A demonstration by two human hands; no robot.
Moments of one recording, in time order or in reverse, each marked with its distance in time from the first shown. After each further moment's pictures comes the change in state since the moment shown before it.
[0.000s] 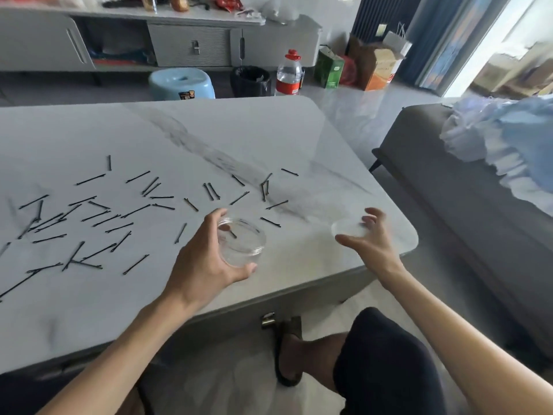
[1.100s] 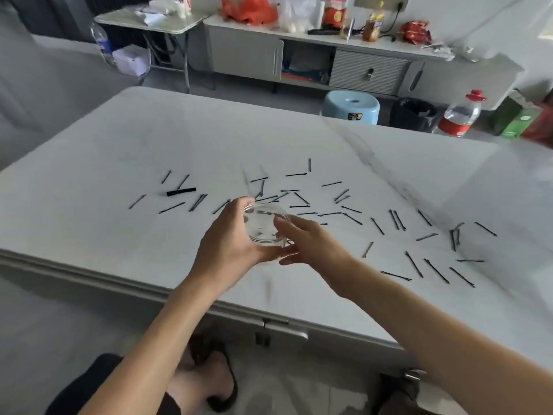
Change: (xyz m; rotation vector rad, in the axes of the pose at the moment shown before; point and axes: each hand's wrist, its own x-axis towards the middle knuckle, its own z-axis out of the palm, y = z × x) left_hand -0.088 -0.124 -0.212 0.040 0.400 -0.384; right_hand -0.168 -0.242 0.306 0.175 -1.052 -0.157
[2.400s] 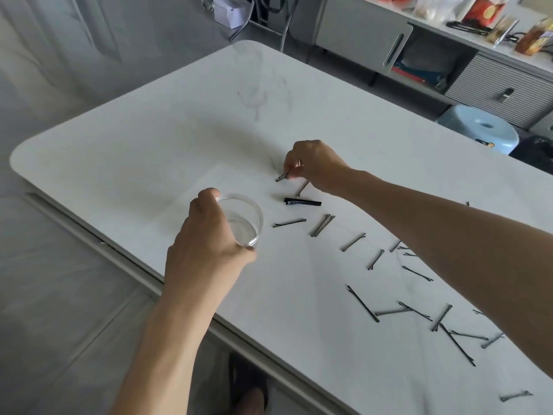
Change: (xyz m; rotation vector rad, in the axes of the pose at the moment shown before) left_hand 0.052 -0.190 -0.126 0.194 0.260 -0.498; right_hand 0.347 -0.056 0.164 -1.195 -0.202 -0.502
